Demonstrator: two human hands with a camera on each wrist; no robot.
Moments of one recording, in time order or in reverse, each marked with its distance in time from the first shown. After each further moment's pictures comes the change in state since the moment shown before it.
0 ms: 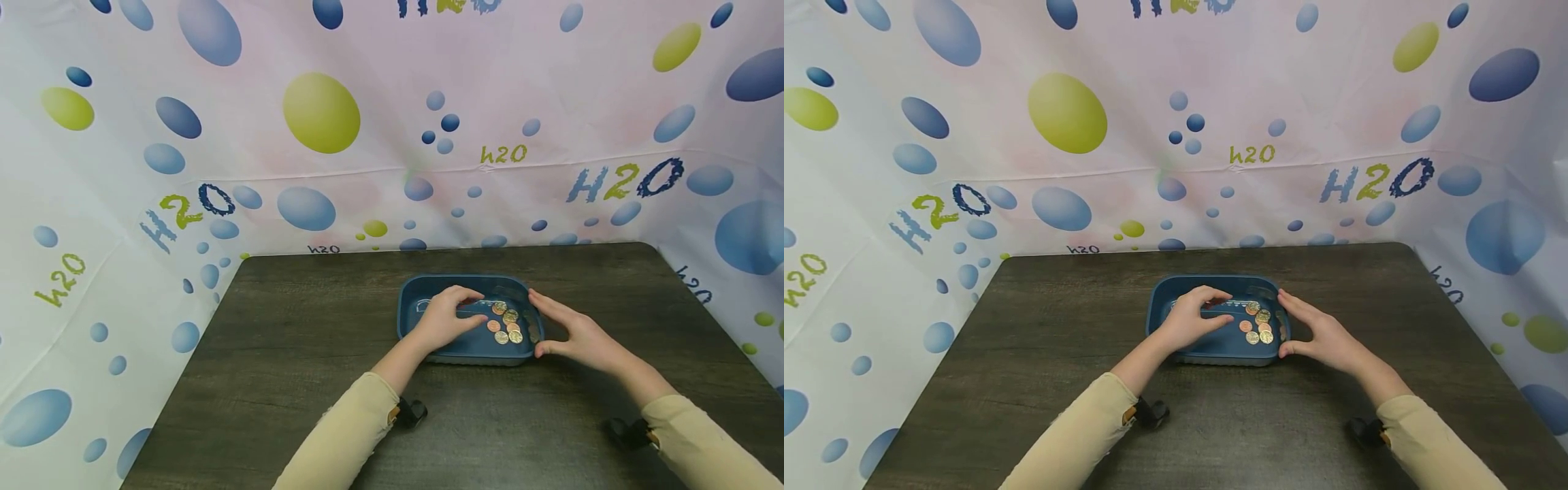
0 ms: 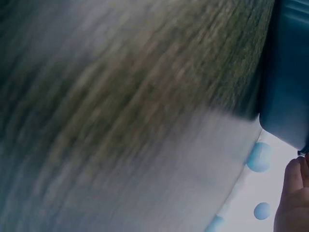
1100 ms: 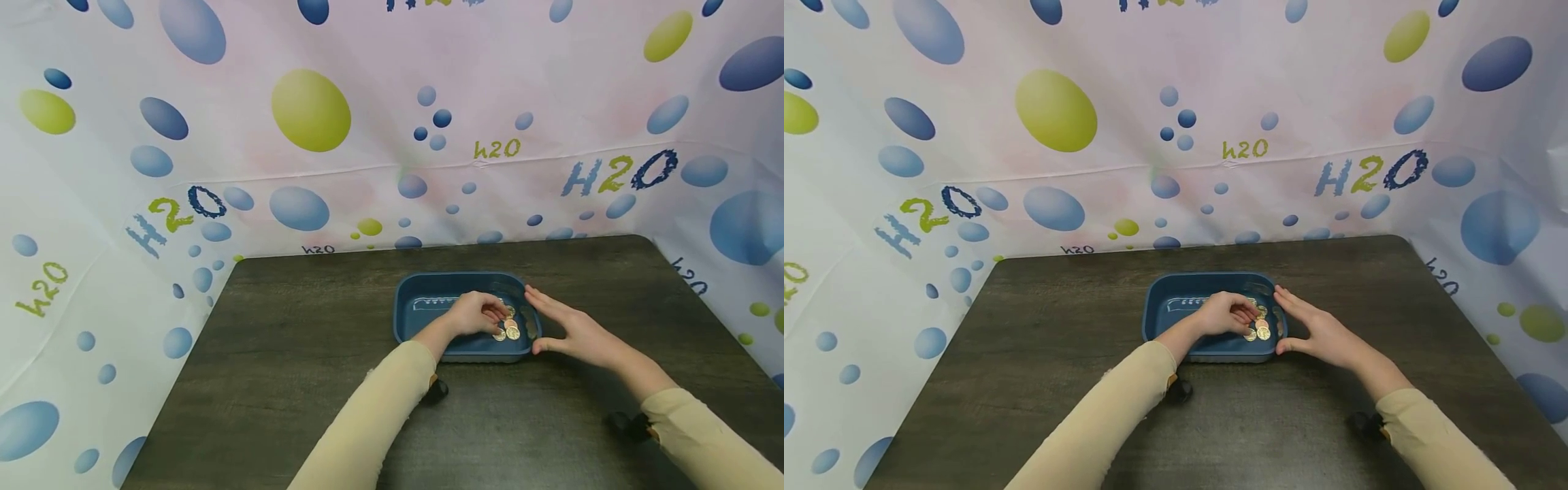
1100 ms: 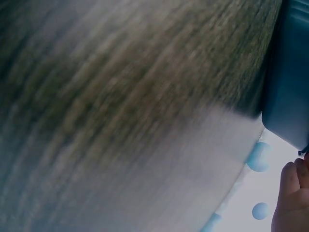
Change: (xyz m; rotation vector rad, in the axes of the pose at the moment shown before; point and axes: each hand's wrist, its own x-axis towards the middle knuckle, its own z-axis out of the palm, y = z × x) left_hand 0.057 -0.021 0.049 -0.167 -0.322 -0.128; right_hand -0.002 0.002 -0.003 -0.010 -0.060 0.011
